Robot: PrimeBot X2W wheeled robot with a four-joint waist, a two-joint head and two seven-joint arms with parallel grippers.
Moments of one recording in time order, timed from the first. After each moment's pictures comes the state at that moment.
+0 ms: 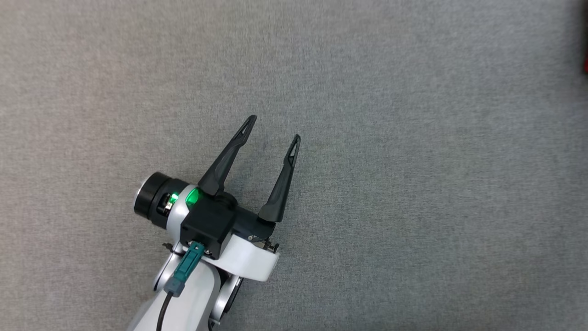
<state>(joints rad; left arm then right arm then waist) -0.34 0.10 -0.47 0.00 -0.12 0.05 -0.23 -1.01 -0.64 0.08 0.79 -0.18 0.13 -0.26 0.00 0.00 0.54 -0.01</state>
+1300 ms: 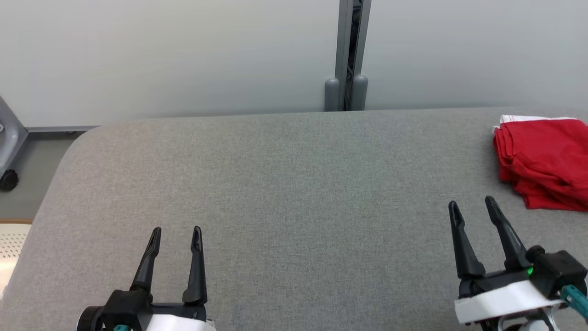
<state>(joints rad) 0.08 0.05 -0.17 0.01 -0.21 0.11 -0.26 -0.07 -0.07 0.08 0.11 0.23 0.13 -0.26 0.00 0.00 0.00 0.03</state>
